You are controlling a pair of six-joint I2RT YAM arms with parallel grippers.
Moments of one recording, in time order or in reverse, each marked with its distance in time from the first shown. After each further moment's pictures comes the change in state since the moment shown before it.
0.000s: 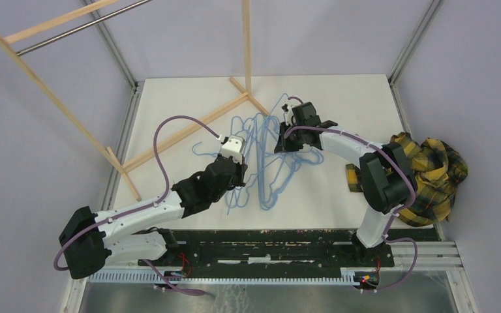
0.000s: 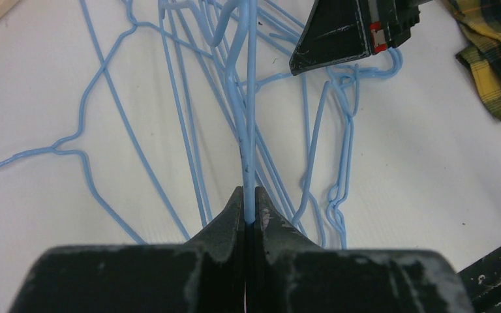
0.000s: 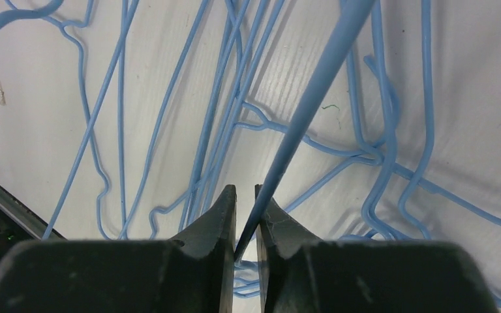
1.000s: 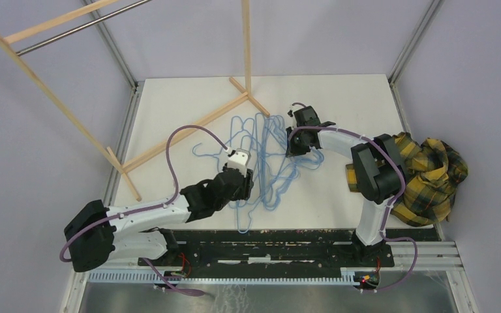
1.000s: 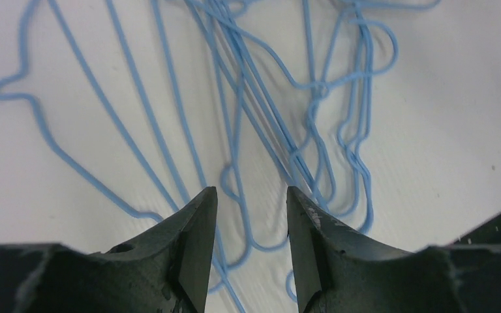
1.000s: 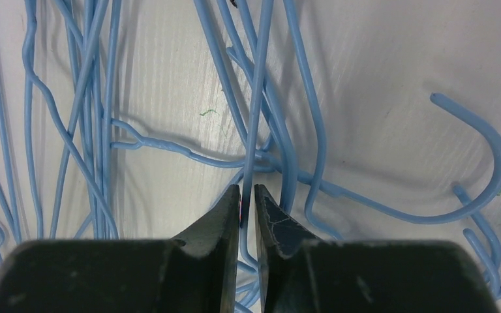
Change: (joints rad) left arm -0.029 0.033 -0.073 0.005 0.023 -0.052; right arm -0.036 0.105 0.003 -0.022 0.125 -0.048
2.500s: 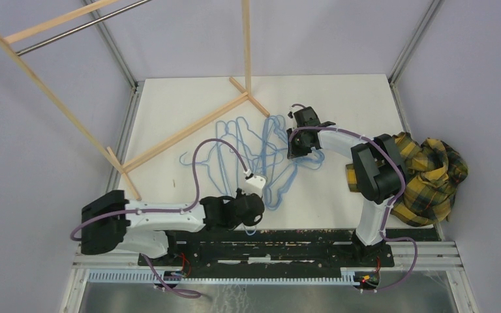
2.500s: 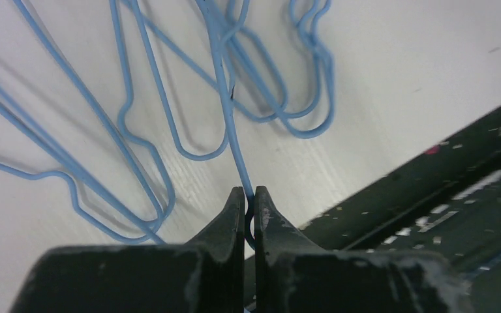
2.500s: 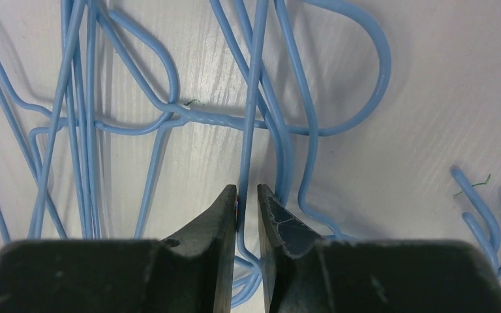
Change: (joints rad) left arm -0.306 0.189 0.040 -0.209 -0.068 -0.228; right arm 0.000 0.000 0.000 -0.033 0.029 -0.027
